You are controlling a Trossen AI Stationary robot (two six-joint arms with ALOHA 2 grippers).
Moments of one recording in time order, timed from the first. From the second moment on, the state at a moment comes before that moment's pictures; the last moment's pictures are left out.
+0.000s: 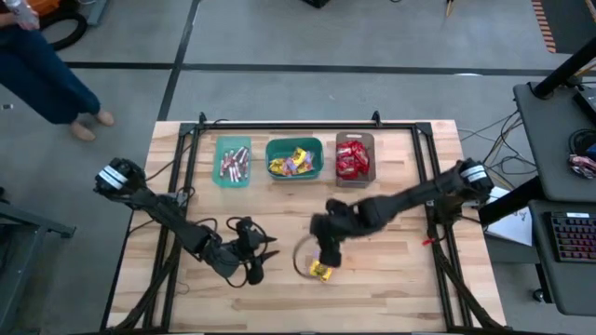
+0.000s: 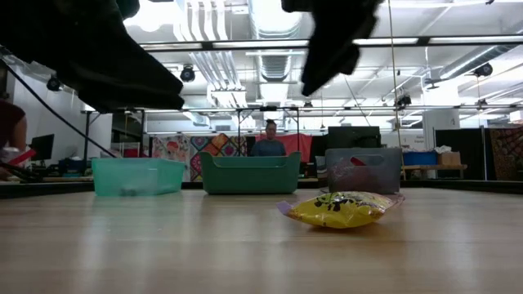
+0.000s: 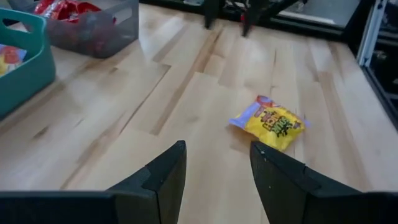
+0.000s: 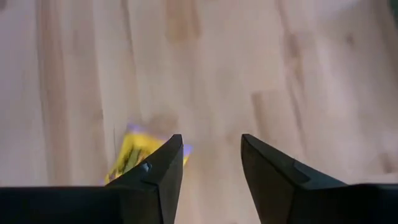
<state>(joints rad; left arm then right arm) -0.63 1.52 0.61 0.35 -0.77 -0.58 0.25 1.75 1.40 -0.68 0.11 0.41</state>
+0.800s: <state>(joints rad) -0.65 1.92 0.91 0.46 -0.66 -0.29 0.55 1.75 0.84 0.01 0.31 0.72</state>
